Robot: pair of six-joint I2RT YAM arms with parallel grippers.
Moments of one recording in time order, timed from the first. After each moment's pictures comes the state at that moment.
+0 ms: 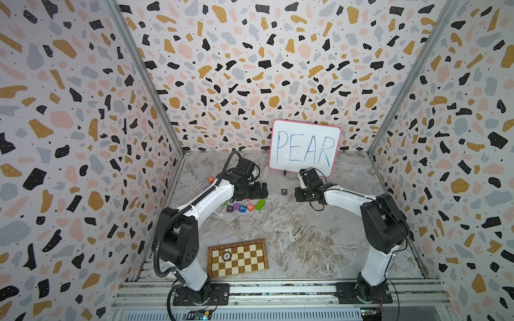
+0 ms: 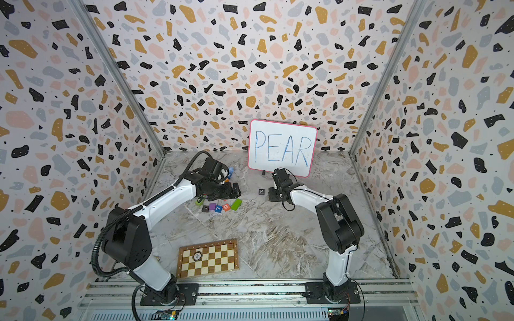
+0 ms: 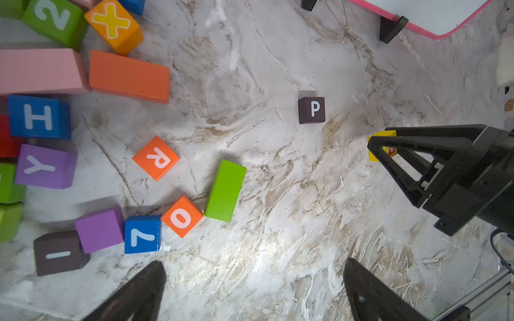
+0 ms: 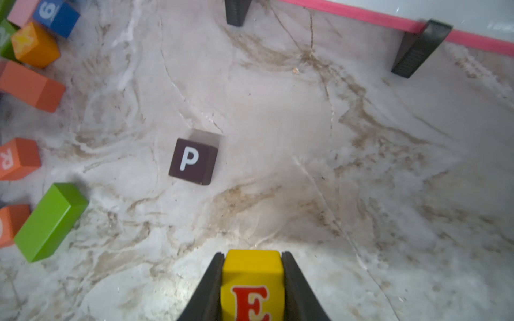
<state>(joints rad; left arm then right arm) -0.43 1.68 1.33 -0.72 0.20 -0.40 0.51 1.86 1.21 -0.28 0.00 0.34</state>
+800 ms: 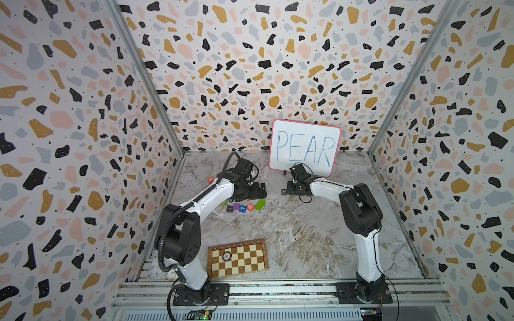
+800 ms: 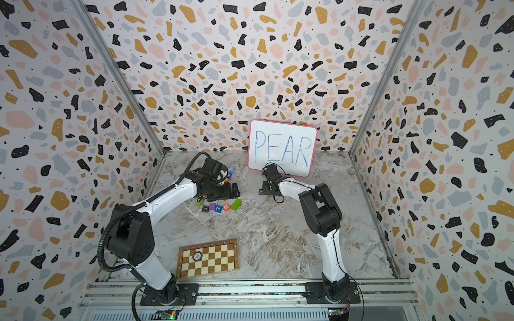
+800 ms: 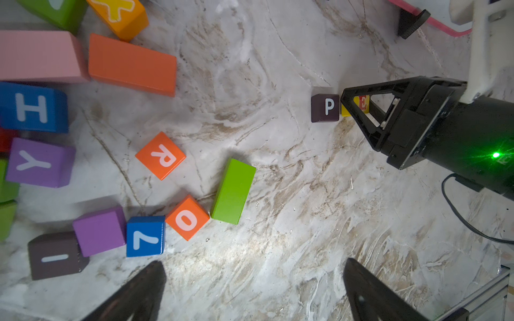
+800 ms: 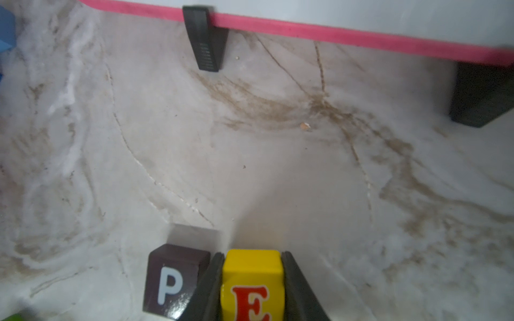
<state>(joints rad) -0.41 1.70 1.33 -0.72 0.22 -0.40 0.53 2.13 1.48 -0.34 0.09 0.46</state>
